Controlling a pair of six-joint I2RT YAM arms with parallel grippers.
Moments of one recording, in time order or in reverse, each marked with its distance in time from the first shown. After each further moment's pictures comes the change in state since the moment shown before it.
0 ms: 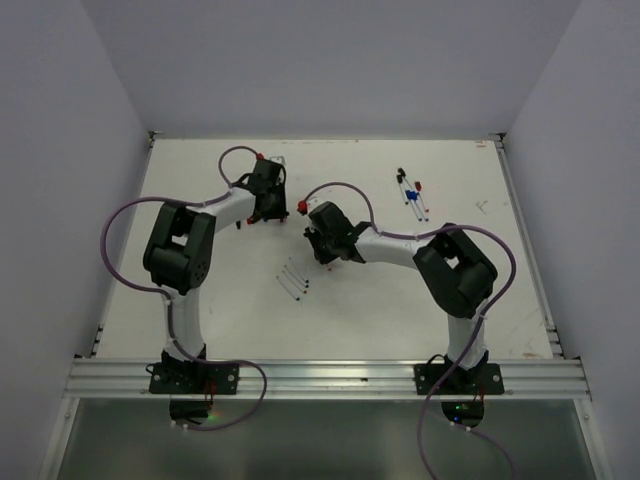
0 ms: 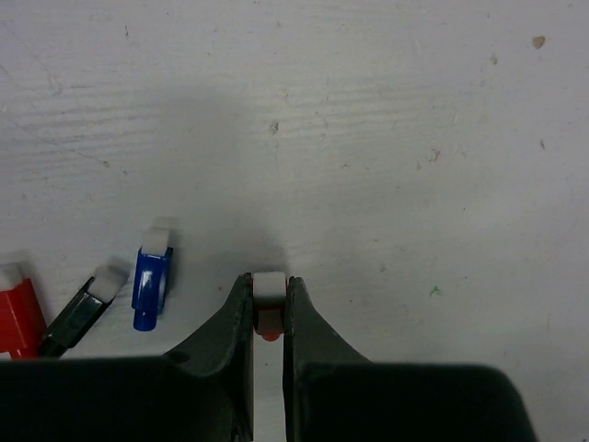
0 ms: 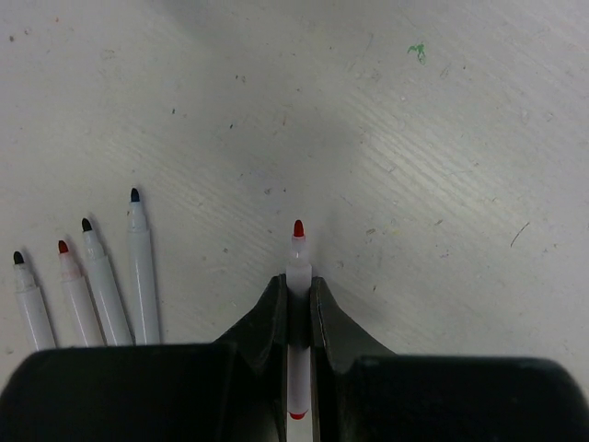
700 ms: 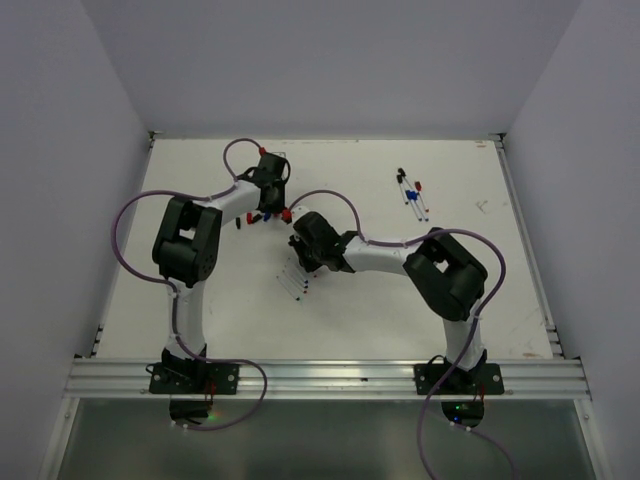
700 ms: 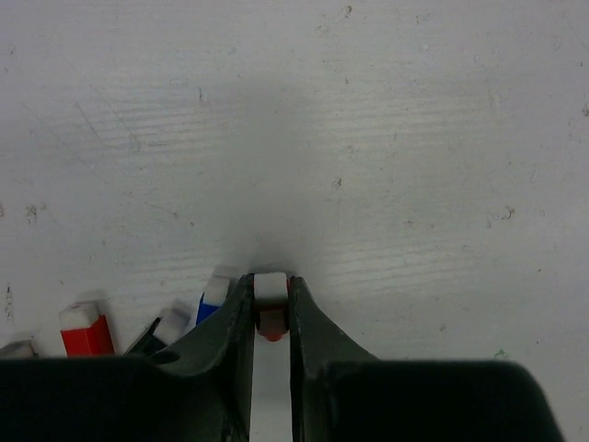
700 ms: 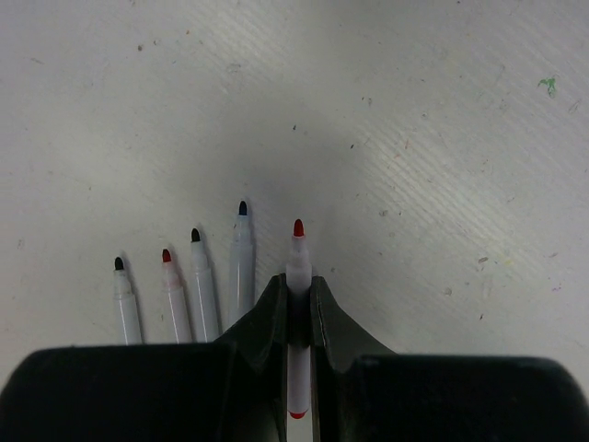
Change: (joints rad) left arm -0.002 0.094 0.127 -0.083 -0.146 0.075; right arm 0.099 0.031 0.018 0.063 0.023 0.034
